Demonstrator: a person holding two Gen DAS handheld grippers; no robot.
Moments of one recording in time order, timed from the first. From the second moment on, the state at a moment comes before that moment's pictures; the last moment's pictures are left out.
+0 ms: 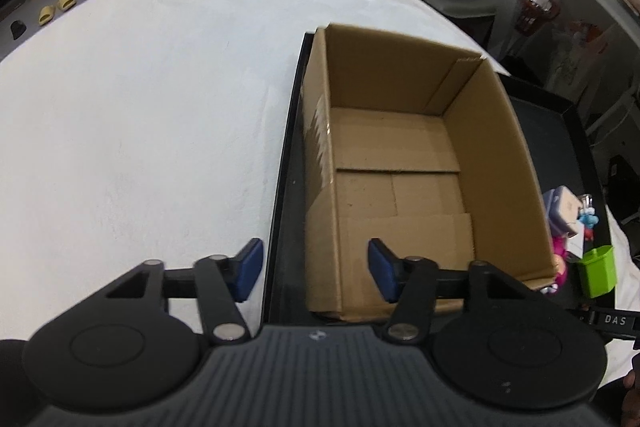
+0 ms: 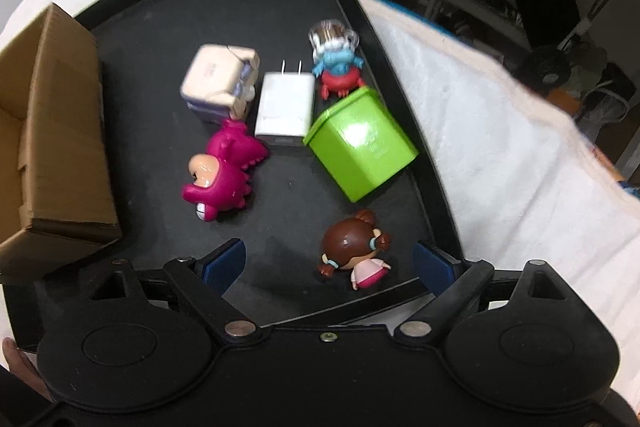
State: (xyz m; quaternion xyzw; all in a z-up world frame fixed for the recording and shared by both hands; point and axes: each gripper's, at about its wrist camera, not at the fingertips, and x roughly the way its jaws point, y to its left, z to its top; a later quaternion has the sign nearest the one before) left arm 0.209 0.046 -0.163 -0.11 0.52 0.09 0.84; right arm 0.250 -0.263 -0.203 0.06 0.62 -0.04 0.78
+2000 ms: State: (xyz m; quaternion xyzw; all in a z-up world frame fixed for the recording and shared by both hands) left arm 0.193 0.080 -0.173 -0.18 0.51 0.03 0.84; right arm 0.235 -0.133 -0.077 -0.02 0.48 0.07 0.88
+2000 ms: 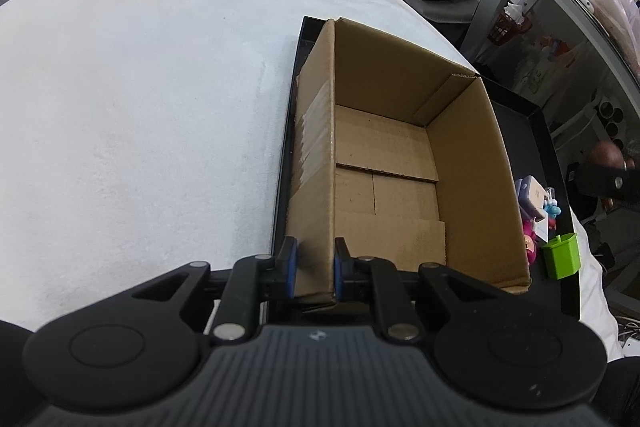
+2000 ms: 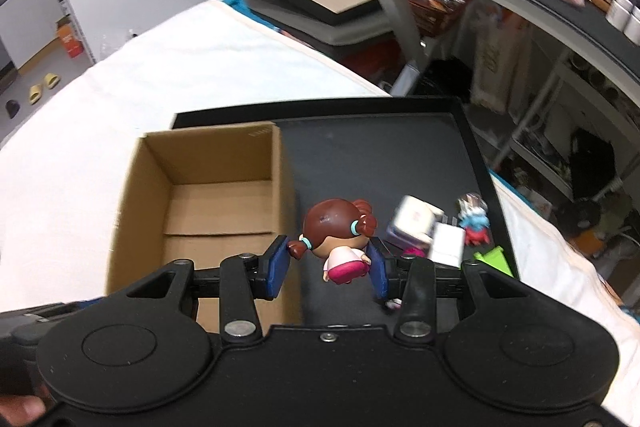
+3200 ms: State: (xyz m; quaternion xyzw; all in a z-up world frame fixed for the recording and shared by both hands) left arm 0.194 0.088 -0.178 -0.19 0.50 0.01 0.84; right arm 0.254 -0.051 -0.087 -0.07 0.45 0.15 0.88
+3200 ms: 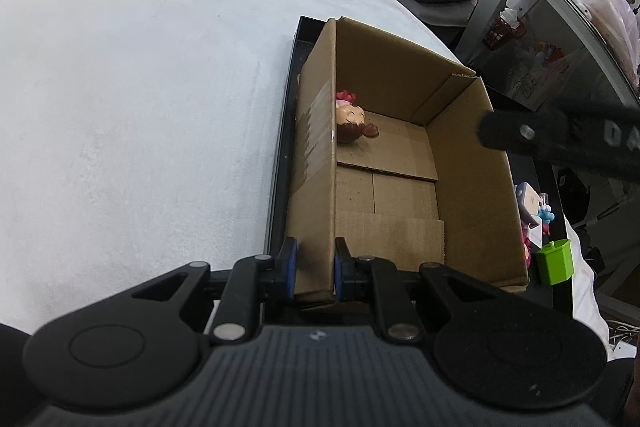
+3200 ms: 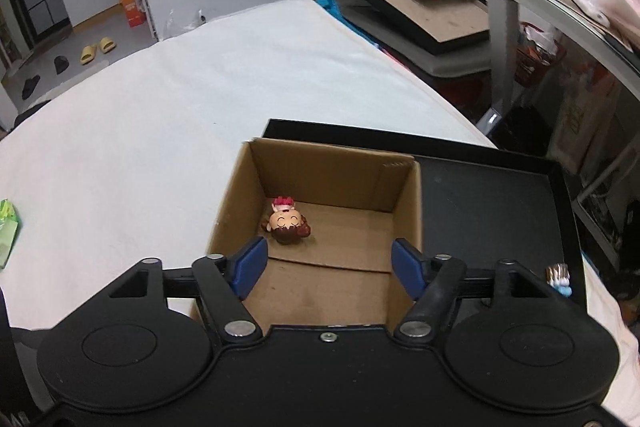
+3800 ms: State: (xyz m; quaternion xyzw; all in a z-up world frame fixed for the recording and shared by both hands) left arm 0.196 0.069 -0.167 -0.14 0.51 0.04 0.85; right arm 0.230 -0.171 -0.121 0.04 0.45 0.06 0.89
